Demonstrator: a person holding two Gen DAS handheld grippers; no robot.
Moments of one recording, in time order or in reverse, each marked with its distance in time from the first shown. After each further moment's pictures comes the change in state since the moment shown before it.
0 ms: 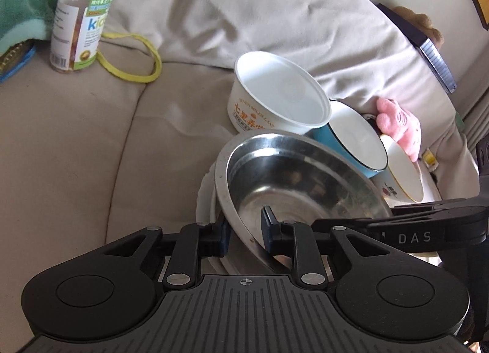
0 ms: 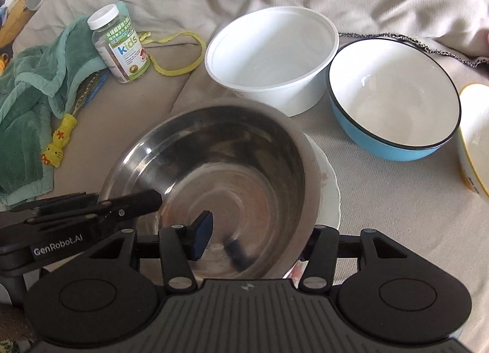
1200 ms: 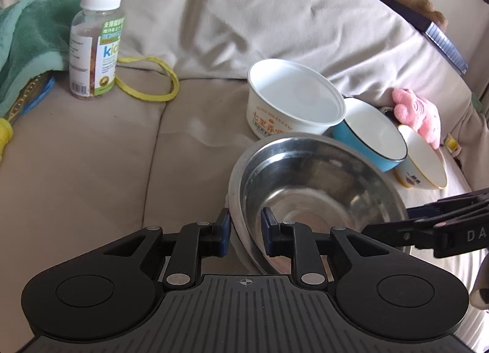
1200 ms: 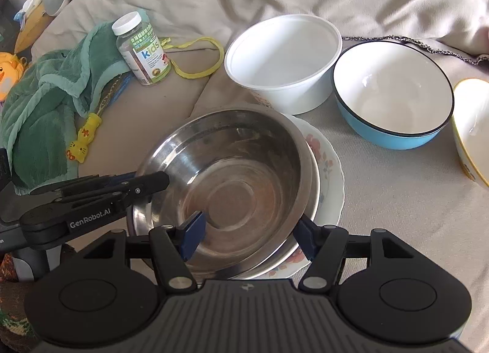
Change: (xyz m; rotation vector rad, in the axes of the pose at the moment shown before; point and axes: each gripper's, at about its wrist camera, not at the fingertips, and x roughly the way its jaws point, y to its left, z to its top) left arm -0.010 -0.007 -0.006 0.099 -0.039 0.124; right arm -0.026 0.000 -0.012 -0.005 -0.024 0.064
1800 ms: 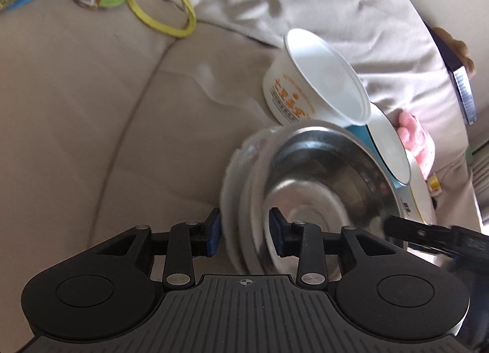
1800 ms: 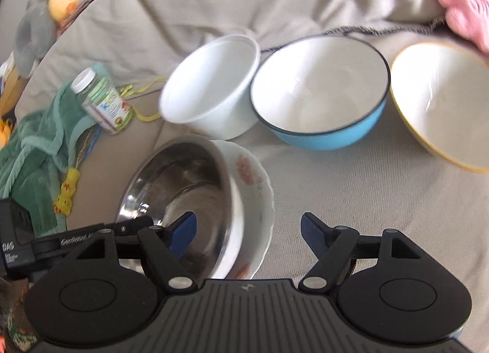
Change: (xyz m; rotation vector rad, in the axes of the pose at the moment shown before) left arm 0.055 0.035 -0.005 -0.296 0.136 -0.153; right arm 0.009 -0.080 -0.007 0.214 -0.112 0.029
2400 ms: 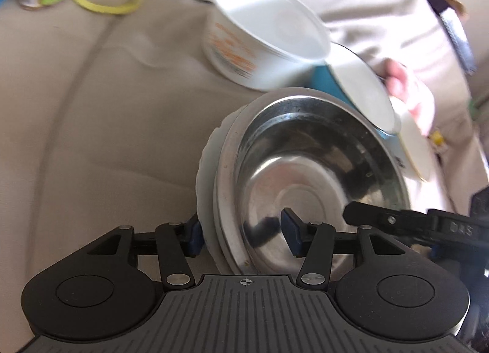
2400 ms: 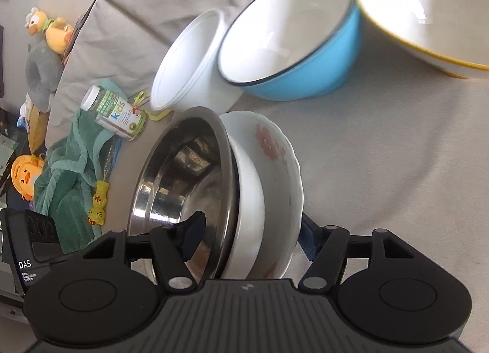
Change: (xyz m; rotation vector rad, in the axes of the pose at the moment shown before) left arm 0.028 -0.064 -0.023 0.131 0.109 0.013; right arm 0.014 -0.055 -0.020 0.175 0.055 0.191
